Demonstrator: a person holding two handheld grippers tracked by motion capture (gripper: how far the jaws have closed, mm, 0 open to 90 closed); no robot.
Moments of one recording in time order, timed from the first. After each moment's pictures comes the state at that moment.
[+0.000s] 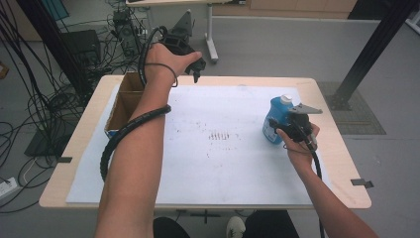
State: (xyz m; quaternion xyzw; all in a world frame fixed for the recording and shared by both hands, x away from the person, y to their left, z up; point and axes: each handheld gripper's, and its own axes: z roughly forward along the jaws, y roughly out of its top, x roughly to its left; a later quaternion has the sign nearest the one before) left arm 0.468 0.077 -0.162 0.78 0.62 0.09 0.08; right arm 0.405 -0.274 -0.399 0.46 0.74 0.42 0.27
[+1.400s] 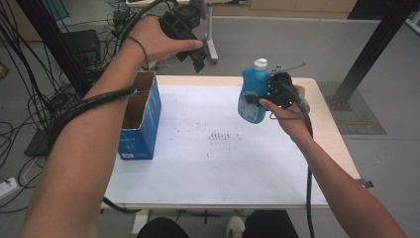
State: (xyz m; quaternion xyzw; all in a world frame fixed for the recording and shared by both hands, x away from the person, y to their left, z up) left arm 0.442 0.069 -0.102 0.91 0.38 0.11 0.12; right arm 0.435 -0.201 -0.280 0.34 0.82 0.44 0.15
